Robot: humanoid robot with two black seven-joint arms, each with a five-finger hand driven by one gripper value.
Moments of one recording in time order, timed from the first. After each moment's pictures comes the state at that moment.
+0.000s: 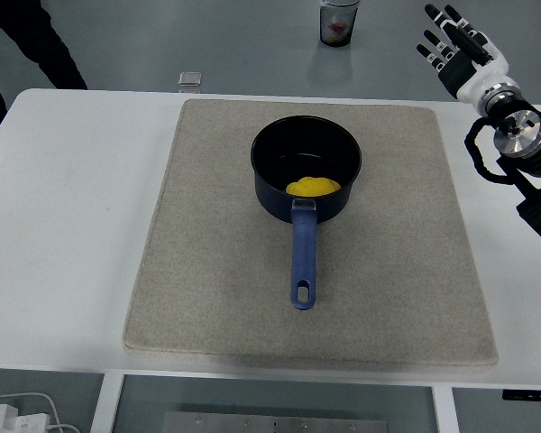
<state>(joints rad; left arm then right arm) 0.08 0.00 0.01 -0.10 0.05 -0.08 0.16 1.08 -0.20 0.65 0.54 0.19 0.00 0.12</state>
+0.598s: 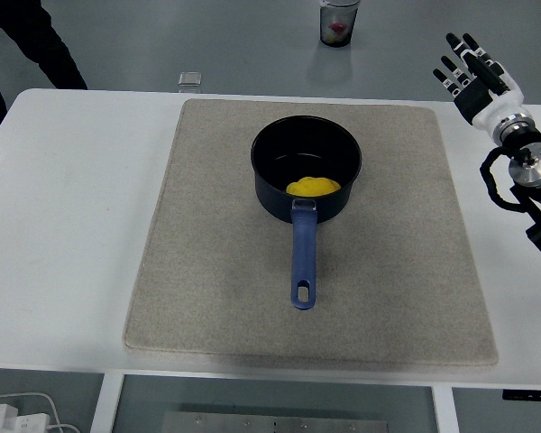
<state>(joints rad) 0.10 0.00 0.01 -0.10 0.05 -0.08 0.16 1.00 -0.21 0.69 0.45 0.19 0.11 0.15</state>
